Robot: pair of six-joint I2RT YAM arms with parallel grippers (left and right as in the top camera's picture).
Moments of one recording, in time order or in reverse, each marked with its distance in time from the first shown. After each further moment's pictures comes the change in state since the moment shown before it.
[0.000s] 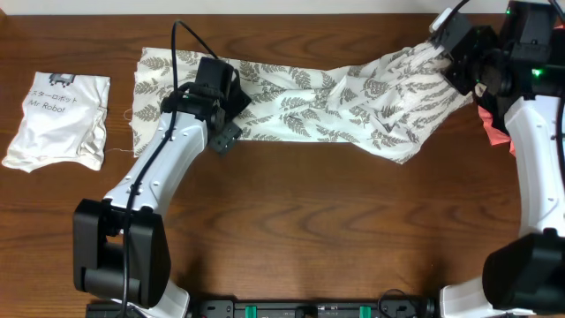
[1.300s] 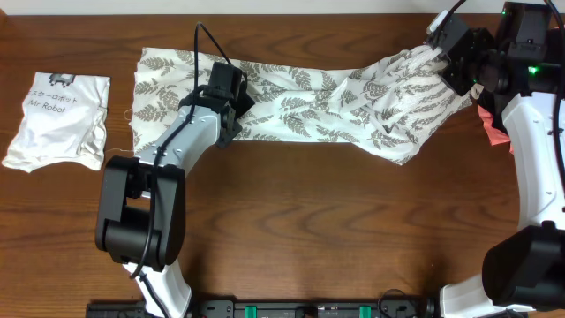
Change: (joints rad) left arm 0.000 0.198 -0.018 0.182 -0.107 0.066; right arm 0.000 0.016 0.000 -0.001 -0.010 0.000
